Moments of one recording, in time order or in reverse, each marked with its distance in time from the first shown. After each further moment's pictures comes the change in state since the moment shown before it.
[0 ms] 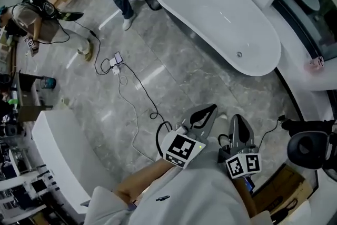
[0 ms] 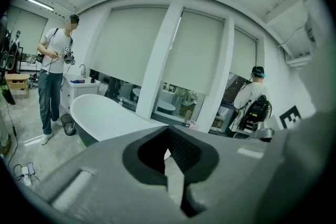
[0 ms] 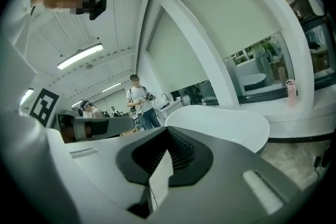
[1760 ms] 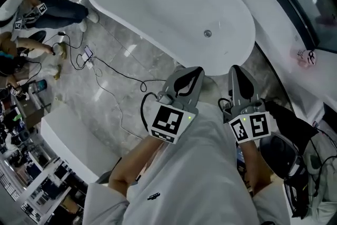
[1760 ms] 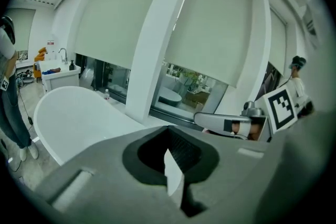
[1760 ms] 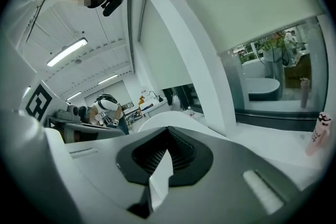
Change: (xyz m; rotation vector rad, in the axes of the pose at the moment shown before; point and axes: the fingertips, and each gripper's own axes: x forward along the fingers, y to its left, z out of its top) left arm 0.477 0.029 0.098 -0.003 0.190 0.054; right arm 0.267 -0.389 0.213 -0.069 0.089 0.070
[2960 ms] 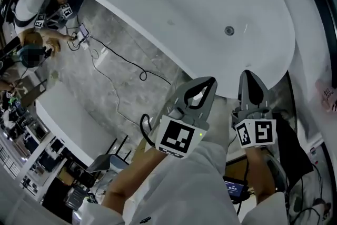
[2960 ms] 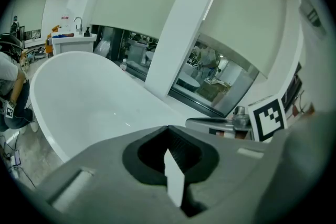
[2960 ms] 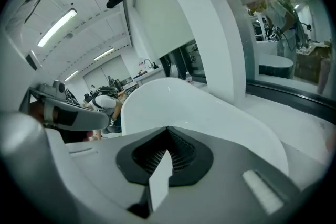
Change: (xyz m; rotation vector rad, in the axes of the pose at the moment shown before) left arm 0.137 0.172 -0.133 -0.182 0.160 0.077; right arm 0.214 -0.083 -0.188 -0.038 0.299 0.002
